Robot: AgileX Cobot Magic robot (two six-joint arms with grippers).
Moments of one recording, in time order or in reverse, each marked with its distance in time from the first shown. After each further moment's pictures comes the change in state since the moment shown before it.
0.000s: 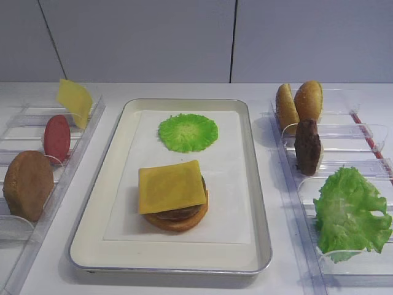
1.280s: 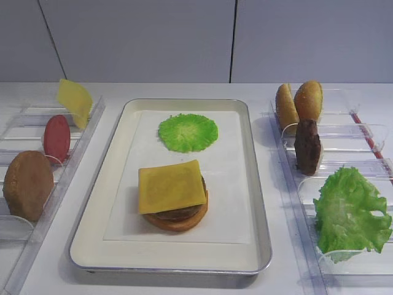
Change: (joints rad) left arm 0.000 0.000 0.000 0.000 0.000 0.000; right arm 0.000 0.047 -0.068 0.340 -0.041 -0.521
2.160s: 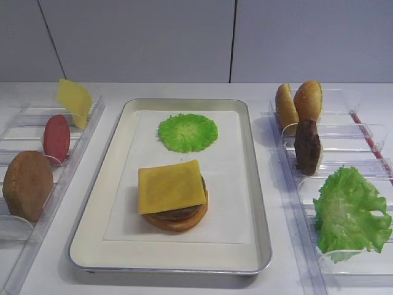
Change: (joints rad) left arm 0.000 0.000 0.000 0.000 0.000 0.000; right arm 0.000 0.727 -0.462 0.633 -0.056 -0.471
